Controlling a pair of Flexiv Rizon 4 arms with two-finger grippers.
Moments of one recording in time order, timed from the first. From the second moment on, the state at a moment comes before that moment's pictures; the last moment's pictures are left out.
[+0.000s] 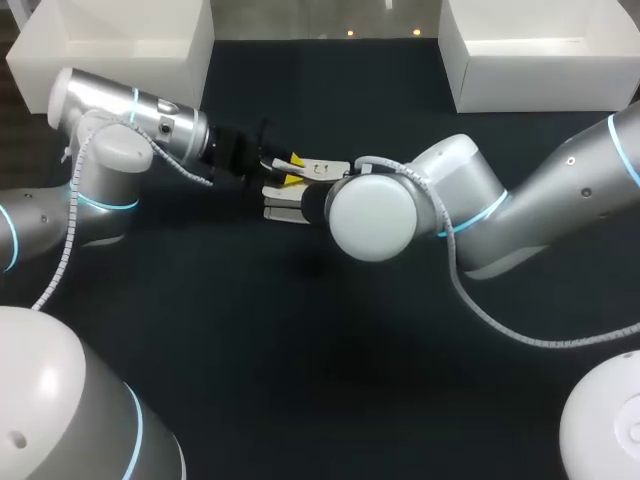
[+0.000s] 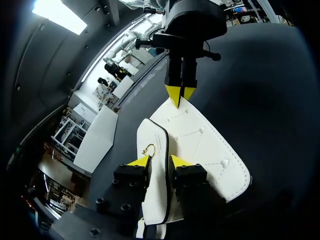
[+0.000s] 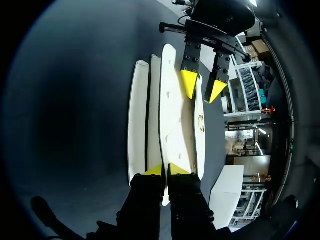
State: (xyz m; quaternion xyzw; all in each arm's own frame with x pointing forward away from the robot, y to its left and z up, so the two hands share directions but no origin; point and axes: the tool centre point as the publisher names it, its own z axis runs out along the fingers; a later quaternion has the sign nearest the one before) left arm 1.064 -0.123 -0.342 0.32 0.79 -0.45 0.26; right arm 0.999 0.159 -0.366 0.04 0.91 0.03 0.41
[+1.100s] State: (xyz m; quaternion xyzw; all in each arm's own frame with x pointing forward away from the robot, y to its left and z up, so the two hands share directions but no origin) left arm 1.061 -0.123 -0.343 0.35 0.80 -0.42 0.25; right arm 1.001 0.163 -0.366 0.04 0.91 0.03 0.41
